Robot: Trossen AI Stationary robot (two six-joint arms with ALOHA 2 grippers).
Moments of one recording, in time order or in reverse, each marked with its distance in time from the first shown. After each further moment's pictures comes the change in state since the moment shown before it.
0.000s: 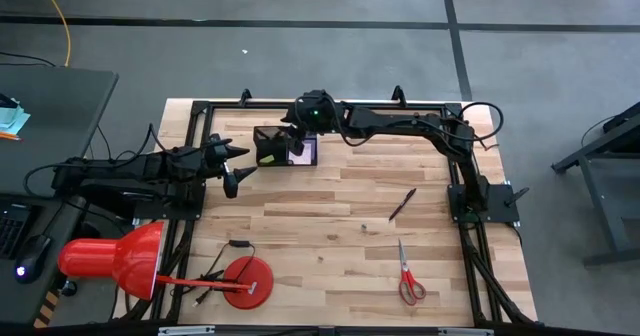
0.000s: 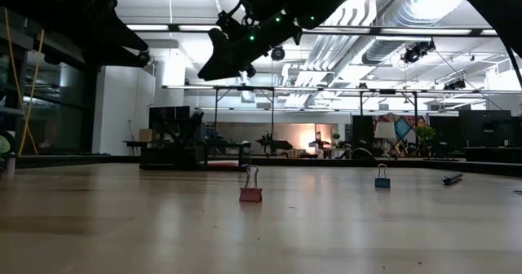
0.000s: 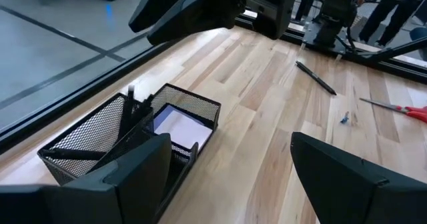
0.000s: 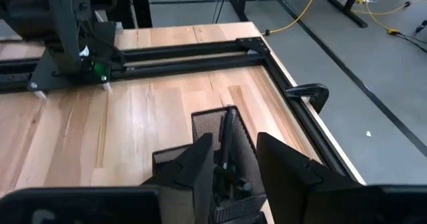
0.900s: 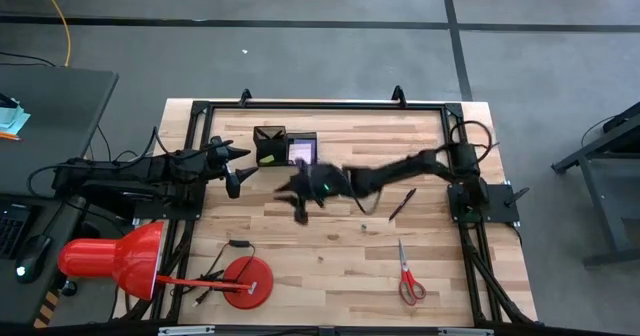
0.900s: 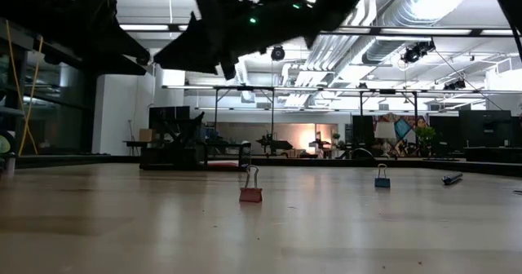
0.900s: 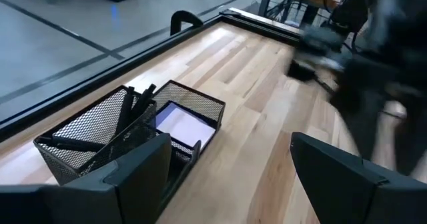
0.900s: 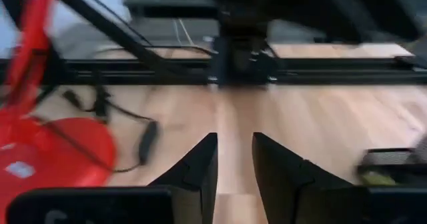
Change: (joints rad) left arm 0.000 -0.012 -0.068 0.076 -0.023 -0.030; right arm 0.339 -0.029 -0.355 0.471 0.027 0.107
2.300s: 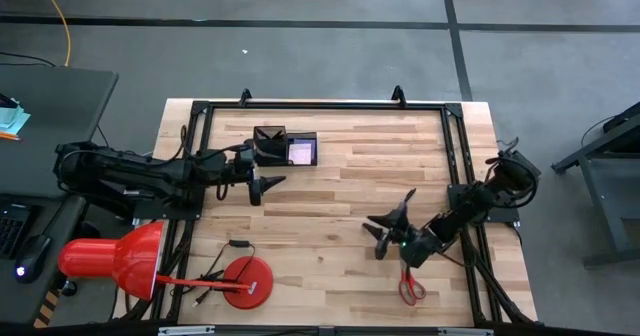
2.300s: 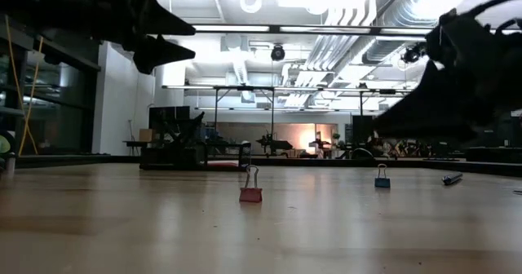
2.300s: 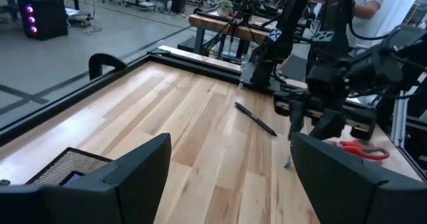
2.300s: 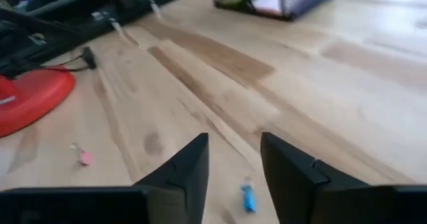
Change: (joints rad) left arm 0.000 0.486 0.000 0.691 0.209 0.087; right arm 0.624 -0.348 -0.908 0.187 1.007 0.891
